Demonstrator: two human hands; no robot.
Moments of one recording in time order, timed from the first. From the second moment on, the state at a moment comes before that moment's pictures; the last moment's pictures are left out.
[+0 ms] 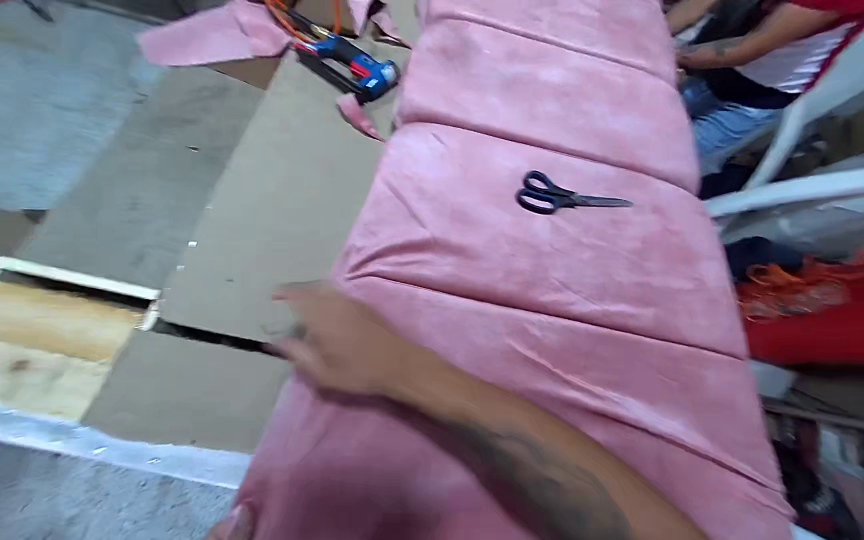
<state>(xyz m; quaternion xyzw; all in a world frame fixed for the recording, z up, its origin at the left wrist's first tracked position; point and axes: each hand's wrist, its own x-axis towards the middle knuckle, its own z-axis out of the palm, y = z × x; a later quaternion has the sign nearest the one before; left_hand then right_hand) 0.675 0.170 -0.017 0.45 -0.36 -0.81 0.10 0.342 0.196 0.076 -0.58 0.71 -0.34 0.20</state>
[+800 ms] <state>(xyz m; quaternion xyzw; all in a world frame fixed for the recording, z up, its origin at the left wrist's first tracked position) 0.355 0.036 0.005 0.37 -0.69 -0.62 -0.06 0.329 0.217 0.034 -0.51 0.83 -0.24 0.03</state>
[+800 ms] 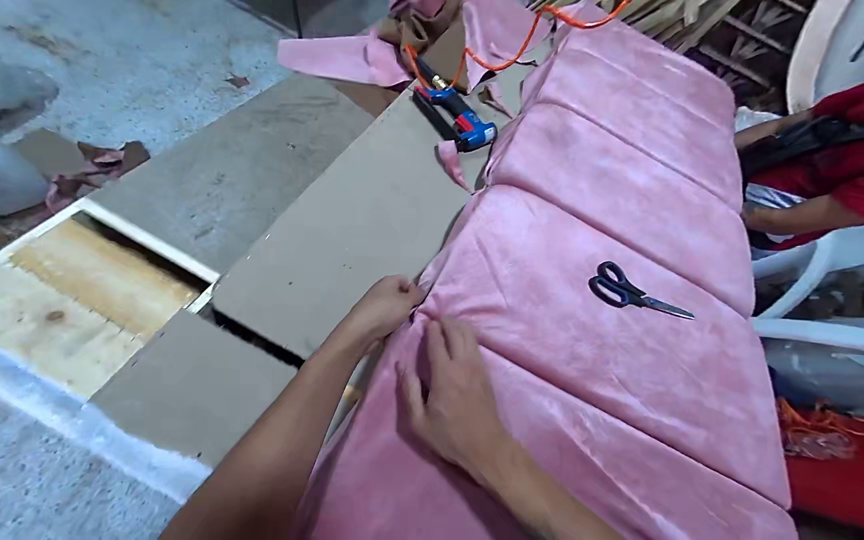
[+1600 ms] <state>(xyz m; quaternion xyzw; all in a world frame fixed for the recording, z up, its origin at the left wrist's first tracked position) 0.339 0.081 0.011 0.43 -0.84 -0.32 0.04 0.345 0.220 0.058 -0.41 0.88 -0.25 0.03</state>
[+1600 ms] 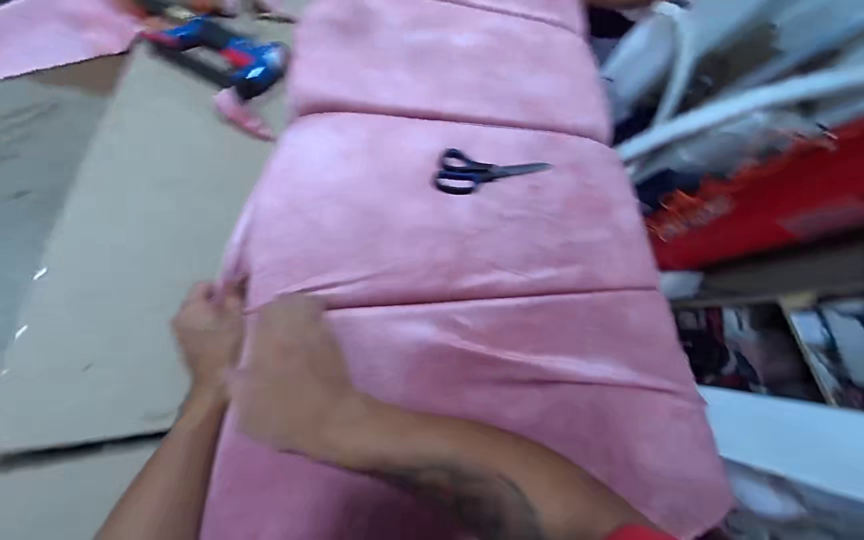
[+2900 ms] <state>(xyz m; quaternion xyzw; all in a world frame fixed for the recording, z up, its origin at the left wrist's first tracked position) 0.339 0.427 0.022 -0.07 -0.96 -0.22 0.15 0.210 0.503 0.086 -0.46 0.84 -0.22 0.18</state>
